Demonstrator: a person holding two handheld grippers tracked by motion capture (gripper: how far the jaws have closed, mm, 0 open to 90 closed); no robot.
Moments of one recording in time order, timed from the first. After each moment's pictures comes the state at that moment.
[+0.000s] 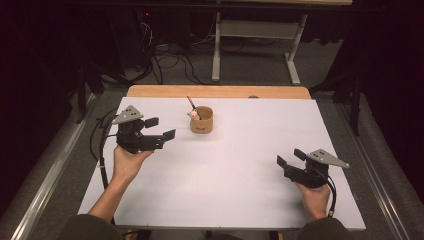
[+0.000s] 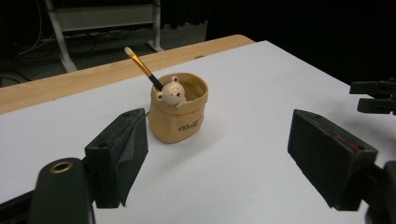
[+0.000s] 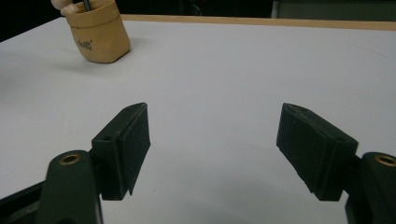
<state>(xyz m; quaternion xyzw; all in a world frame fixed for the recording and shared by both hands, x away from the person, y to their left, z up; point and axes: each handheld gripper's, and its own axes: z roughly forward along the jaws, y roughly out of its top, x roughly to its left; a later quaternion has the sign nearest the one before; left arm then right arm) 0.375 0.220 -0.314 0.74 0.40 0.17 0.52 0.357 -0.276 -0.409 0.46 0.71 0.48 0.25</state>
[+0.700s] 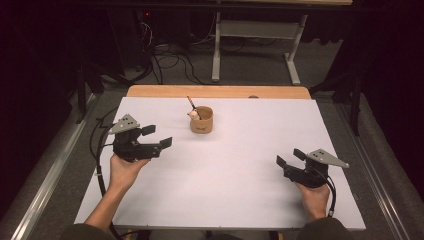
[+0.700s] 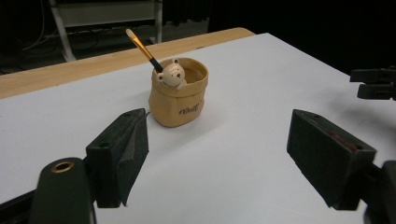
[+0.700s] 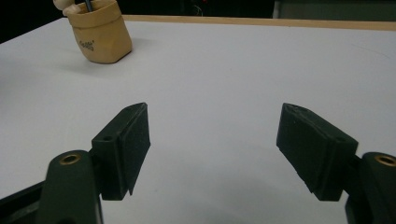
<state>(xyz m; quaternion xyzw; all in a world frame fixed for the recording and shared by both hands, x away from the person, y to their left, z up) 0.359 0.226 -0.327 0.74 0.40 0.17 0.52 0.357 -0.276 -0.409 0.46 0.71 0.48 0.25</state>
